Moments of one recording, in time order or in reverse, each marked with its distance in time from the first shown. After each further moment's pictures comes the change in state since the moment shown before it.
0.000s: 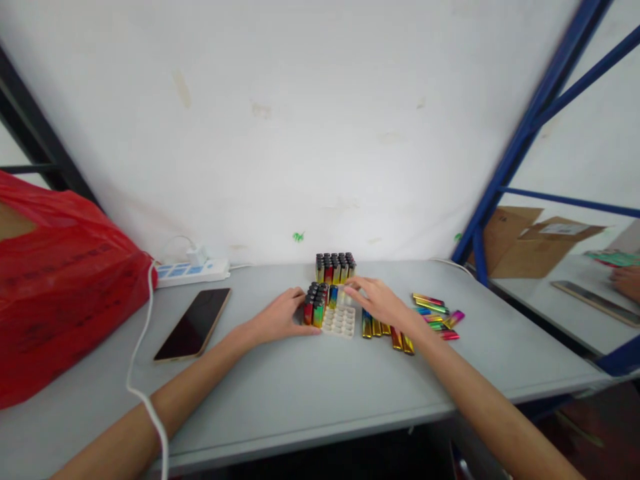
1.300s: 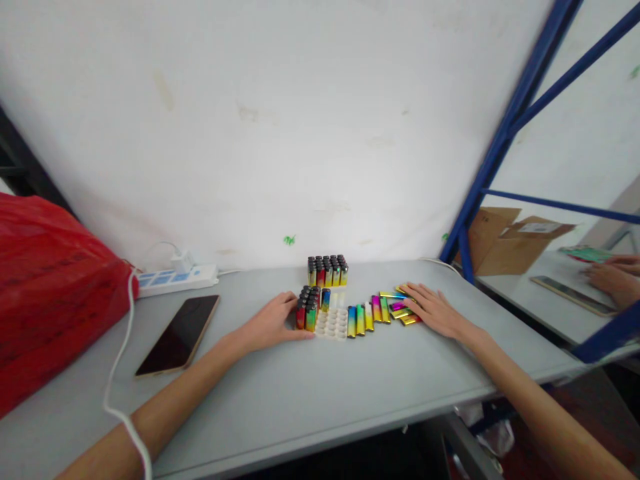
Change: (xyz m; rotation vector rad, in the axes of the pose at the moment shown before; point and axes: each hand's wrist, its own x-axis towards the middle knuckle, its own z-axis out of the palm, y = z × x) left_hand 0.000 -0.001 -0.001 0.024 -0.004 0.015; right_hand -0.118 0.112 -0.062 -0.478 -0.103 0.462
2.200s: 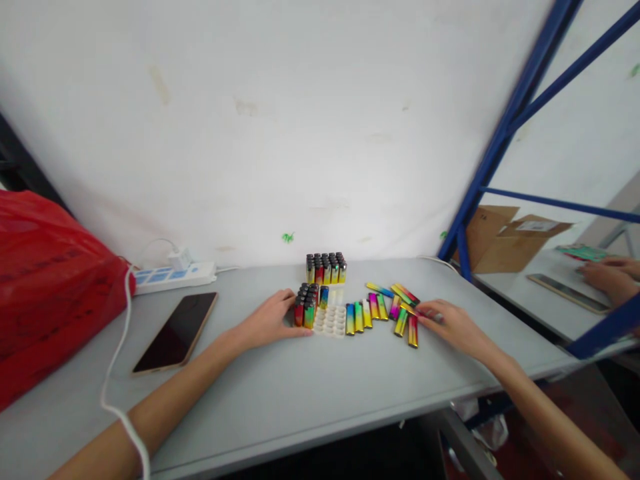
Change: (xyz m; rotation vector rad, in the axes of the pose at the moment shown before) left_hand 0.000 -0.001 0.001 -0.011 -0.004 -0.030; right_hand -0.045 -0.001 -0.014 0.271 0.132 -0.059
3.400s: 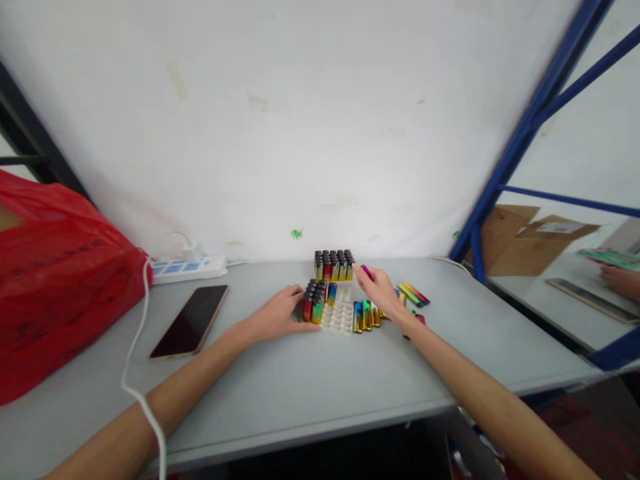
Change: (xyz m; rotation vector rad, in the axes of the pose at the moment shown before) left_hand 0.000 0.002 0.001 0.008 -0.005 0.030; right_hand 0.115 -0.150 0.071 0.714 0.129 0.015
